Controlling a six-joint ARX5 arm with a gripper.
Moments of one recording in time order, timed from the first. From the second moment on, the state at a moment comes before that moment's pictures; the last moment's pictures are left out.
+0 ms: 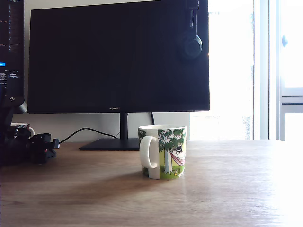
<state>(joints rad) -0.11 2.06 0.64 1.11 0.11 -0.07</state>
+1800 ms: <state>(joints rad) -0.05 1.26 0.64 0.14 0.15 -0.02</state>
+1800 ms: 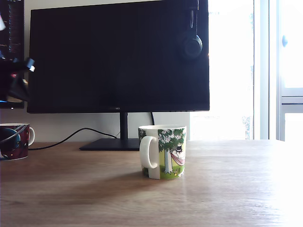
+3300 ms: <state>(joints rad) 0.04 1.54 1.16 -0.44 0.13 0.00</state>
